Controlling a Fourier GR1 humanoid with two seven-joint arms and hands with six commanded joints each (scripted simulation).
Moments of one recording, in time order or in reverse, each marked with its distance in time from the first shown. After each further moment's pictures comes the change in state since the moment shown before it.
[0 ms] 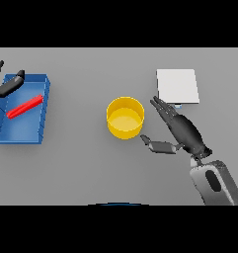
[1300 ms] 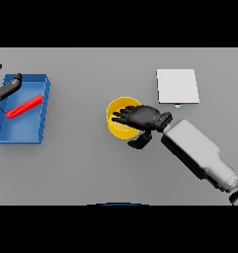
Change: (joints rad) left arm 0.019 0.016 0.007 0.016 0.002 -0.029 -0.025; right arm -0.556 -0.039 0.383 0.507 0.327 0.345 -0.156
